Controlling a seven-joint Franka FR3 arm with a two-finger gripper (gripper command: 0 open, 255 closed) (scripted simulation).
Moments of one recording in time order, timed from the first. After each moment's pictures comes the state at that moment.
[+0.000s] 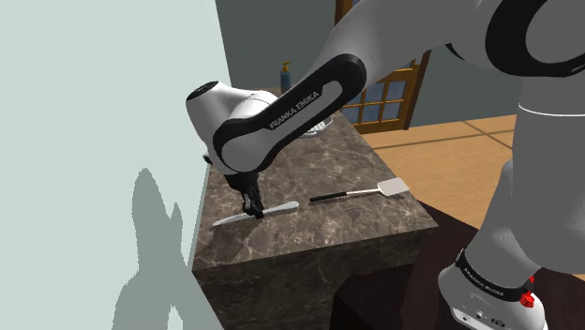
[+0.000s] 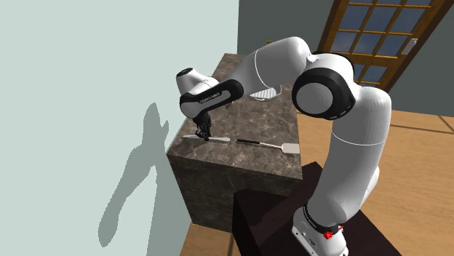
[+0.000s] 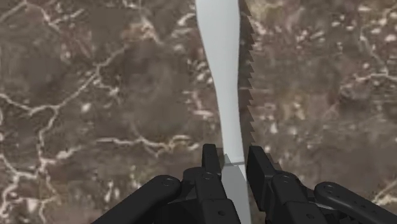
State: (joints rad) arm 0.31 0.30 0.29 -1.89 -0.16 1.99 -0.25
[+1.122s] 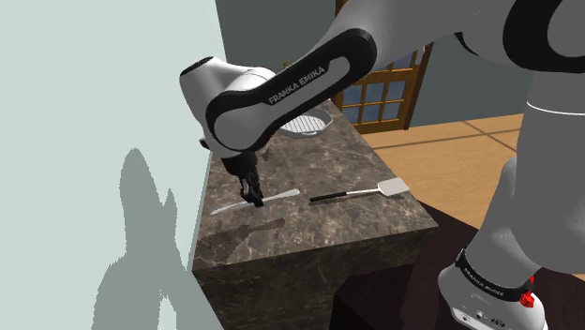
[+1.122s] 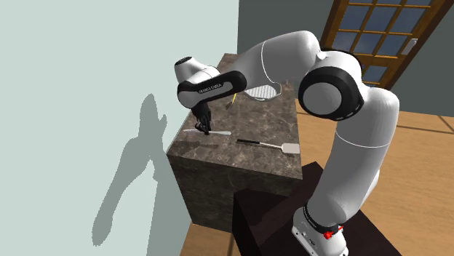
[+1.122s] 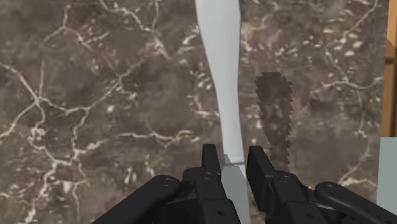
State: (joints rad) arm 0.30 0.25 0.29 -1.84 -0.14 1.89 -0.27
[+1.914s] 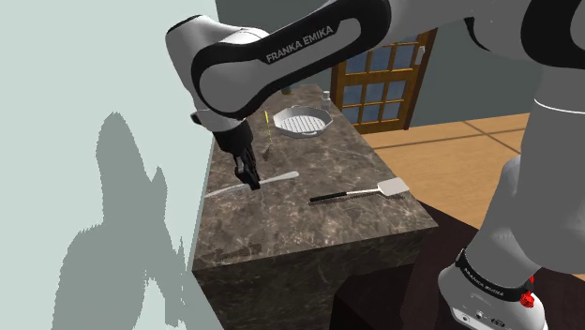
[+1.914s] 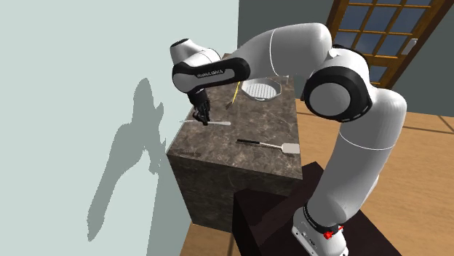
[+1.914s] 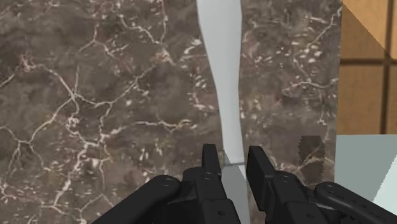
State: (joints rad) arm 0.30 0.21 0.30 -1.74 -0.12 1.75 -0.29
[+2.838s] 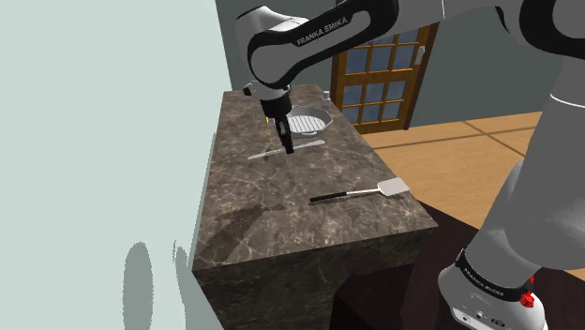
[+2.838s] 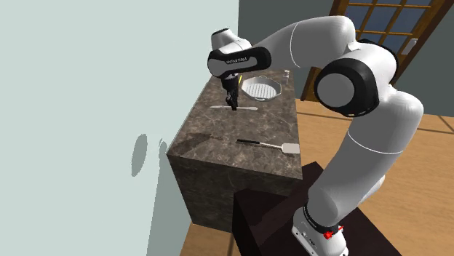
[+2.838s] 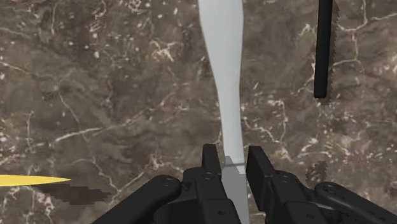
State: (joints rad) arm 0.13 0.12 0.17 -1.84 -0.14 1.80 -0.57
